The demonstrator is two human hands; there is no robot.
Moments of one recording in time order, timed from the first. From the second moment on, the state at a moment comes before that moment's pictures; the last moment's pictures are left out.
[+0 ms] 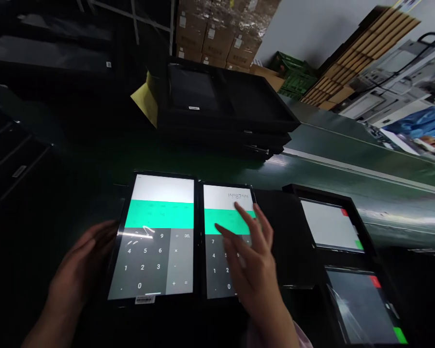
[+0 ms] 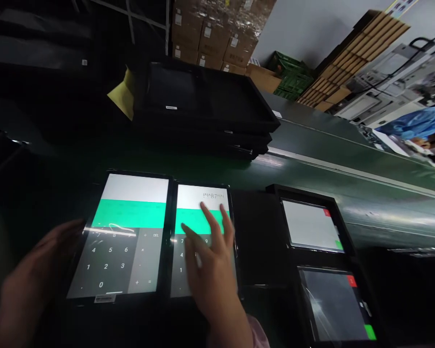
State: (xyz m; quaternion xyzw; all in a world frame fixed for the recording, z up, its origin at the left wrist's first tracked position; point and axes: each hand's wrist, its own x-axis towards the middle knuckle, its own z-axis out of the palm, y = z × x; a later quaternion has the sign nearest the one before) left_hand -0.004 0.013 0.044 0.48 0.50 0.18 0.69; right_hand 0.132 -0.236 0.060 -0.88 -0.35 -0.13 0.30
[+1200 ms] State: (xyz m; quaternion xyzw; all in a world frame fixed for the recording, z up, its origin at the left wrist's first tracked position) left_hand 0.007 0.012 0.048 0.62 0.42 0.10 0.66; right_hand 0.082 -0.152 0.072 -0.86 -0.46 0.04 0.22
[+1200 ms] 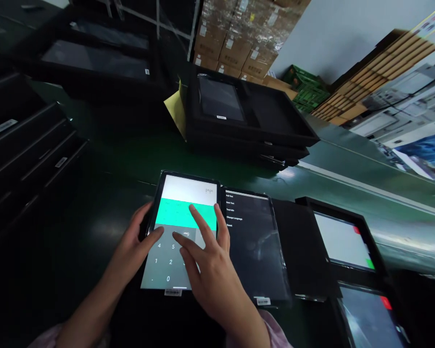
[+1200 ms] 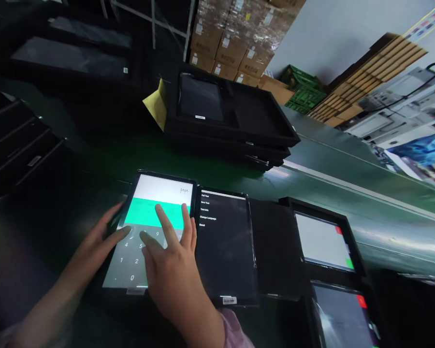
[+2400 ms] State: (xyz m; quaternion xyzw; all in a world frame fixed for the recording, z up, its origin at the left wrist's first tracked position) left_hand -0.003 0.020 0.037 0.55 0.44 0.09 0.71; right_hand 0.135 -0.200 0.050 -0.91 -0.28 -0.13 0.26
